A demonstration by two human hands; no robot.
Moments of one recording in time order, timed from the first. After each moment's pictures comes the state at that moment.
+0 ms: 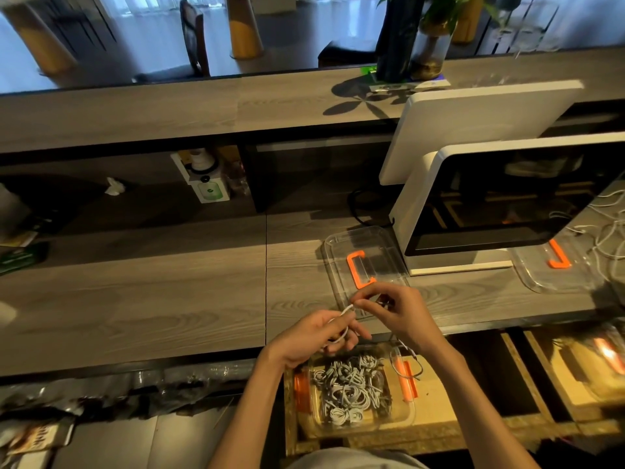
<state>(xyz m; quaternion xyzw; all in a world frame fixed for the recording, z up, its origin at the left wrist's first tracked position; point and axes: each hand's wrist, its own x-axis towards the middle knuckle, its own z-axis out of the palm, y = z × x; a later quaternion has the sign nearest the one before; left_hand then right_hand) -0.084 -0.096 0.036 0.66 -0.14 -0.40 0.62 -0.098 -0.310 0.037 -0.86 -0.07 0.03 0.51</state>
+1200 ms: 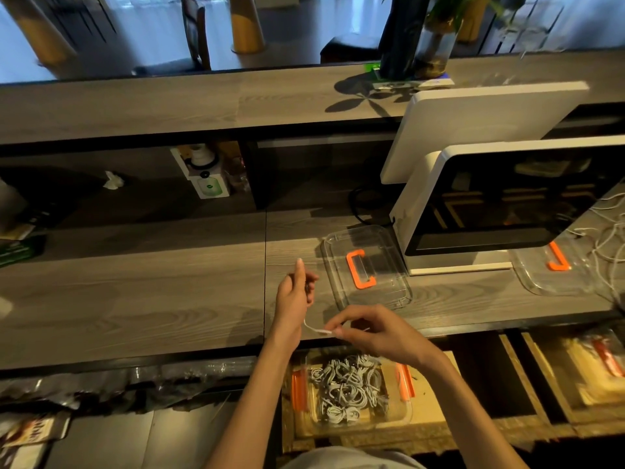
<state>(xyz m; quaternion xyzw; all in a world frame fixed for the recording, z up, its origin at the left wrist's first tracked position) -0.059 -0.106 0.030 0.65 0.16 -0.11 0.73 -0.107 -0.289 0.044 -0.79 -0.16 0.22 0.55</state>
